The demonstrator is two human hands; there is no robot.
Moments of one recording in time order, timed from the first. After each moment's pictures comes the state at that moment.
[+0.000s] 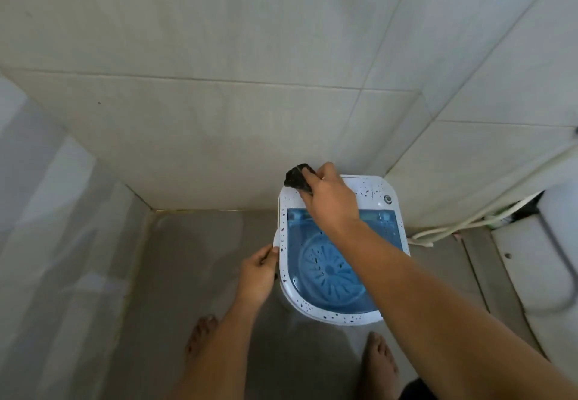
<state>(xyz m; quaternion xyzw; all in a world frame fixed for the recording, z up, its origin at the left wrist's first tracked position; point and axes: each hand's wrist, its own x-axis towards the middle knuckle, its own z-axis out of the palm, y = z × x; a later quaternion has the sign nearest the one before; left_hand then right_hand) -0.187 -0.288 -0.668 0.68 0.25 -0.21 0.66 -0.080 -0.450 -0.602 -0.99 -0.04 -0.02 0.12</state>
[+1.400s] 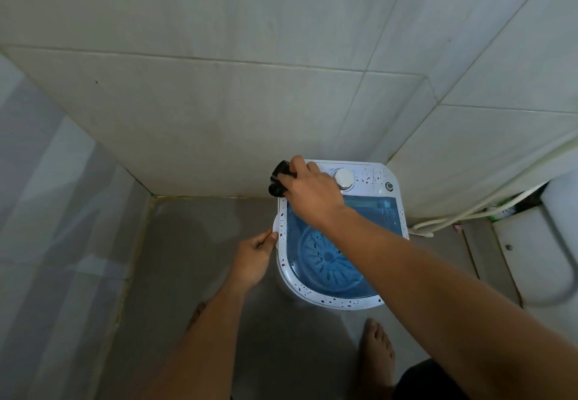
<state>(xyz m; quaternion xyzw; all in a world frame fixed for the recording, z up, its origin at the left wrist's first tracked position) -0.185 -0.281 -0.663 0.70 0.20 -0.22 0.65 -0.086 -0.428 -0.598 -0.98 -0.19 -0.01 0.00</state>
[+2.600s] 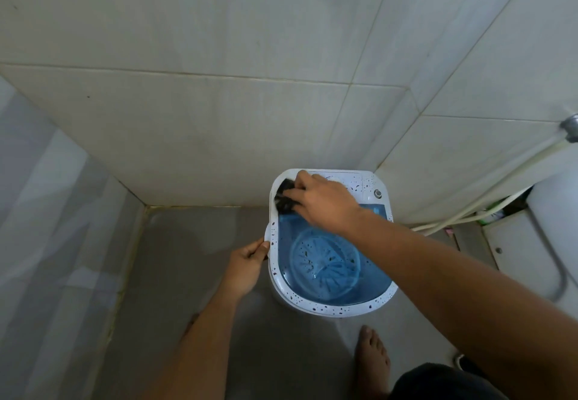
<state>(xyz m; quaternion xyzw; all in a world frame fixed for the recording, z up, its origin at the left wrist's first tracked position) -0.186 -0.282 -0.659 0.70 0.20 -0.22 0.65 -0.090 -0.472 -0.576 -0.96 -0.27 0.05 0.03</state>
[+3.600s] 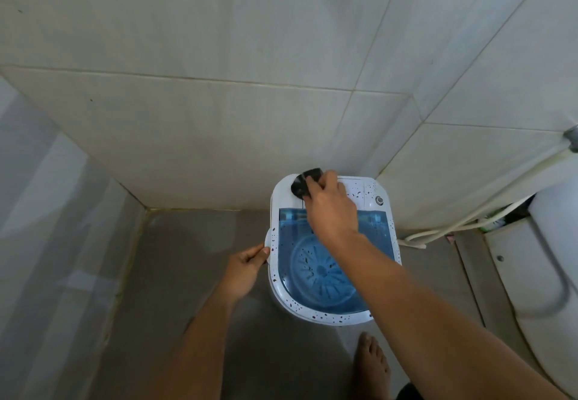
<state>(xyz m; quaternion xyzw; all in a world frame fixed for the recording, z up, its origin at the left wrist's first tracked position) -0.181 -0.276 -0.657 0.69 0.20 -0.24 0.65 -0.099 -0.462 -0.601 -1.00 -0.02 -0.03 0.07</state>
